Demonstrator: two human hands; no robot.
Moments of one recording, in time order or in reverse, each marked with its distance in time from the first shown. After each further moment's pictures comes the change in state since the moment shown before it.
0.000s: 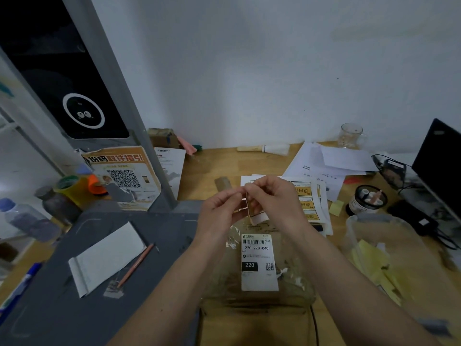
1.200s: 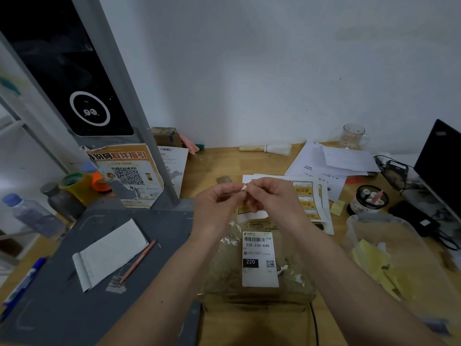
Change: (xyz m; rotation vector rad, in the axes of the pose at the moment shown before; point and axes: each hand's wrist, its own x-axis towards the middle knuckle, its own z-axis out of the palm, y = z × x) left_hand -0.003 0.011 -0.004 0.279 0.128 0.126; right_hand -0.009 -0.007 0.001 0.099 -0.095 0.025
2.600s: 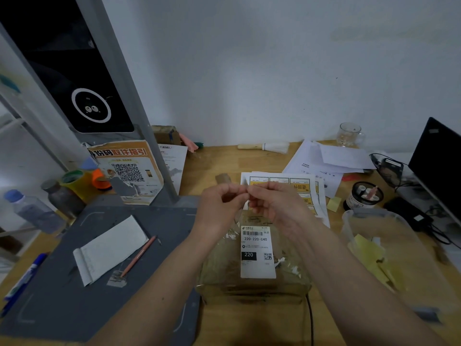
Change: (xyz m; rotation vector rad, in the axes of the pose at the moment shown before) left_hand -0.008 -0.003 -0.002 0.259 -0.133 0.098; right_hand -0.007 0.006 -0.006 0.311 0.027 0.314
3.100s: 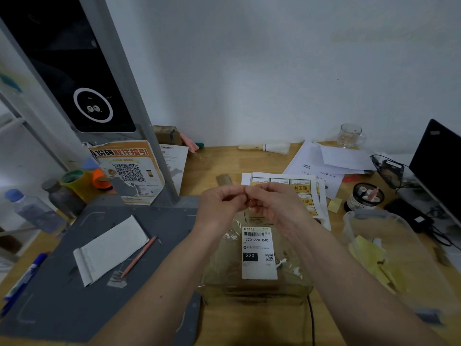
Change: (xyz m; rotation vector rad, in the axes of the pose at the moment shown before) left_hand -0.001 -0.002 -0.002 -0.239 -0.035 -0.114; right_hand 0.003 0.004 0.003 -0.026 0.010 -0.035
